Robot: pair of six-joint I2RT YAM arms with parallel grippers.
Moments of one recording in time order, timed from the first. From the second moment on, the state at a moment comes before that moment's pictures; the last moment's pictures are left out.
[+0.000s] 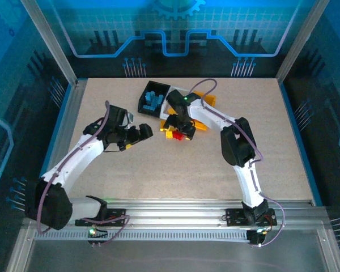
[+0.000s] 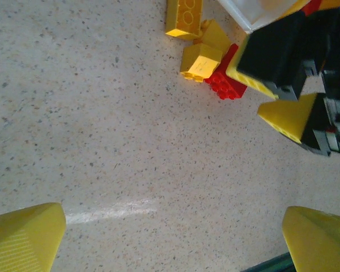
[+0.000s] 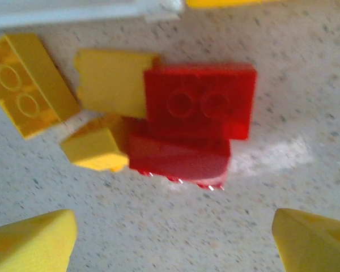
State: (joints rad) left arm -0.27 1.26 0.99 -0.71 0.34 -0.69; right arm 0.61 2.22 1.93 -1.10 -0.09 1.04
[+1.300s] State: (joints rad) left arm -0.18 1.16 0.90 -0.76 0.34 -0.69; right arm 0.58 2.23 1.77 -1.00 -0.05 1.05
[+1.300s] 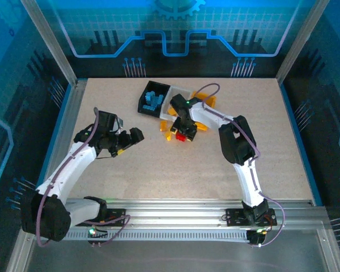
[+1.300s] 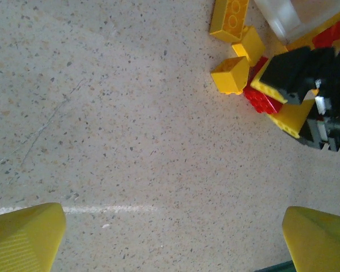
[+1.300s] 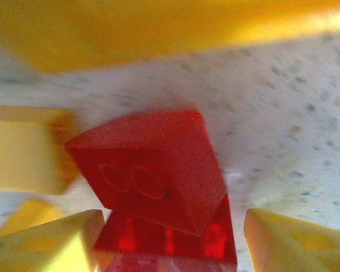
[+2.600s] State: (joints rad) left arm -0.18 1.14 0.84 -0.73 0.35 -0.74; right arm 0.52 2.15 1.62 -1.03 -0.12 0.88
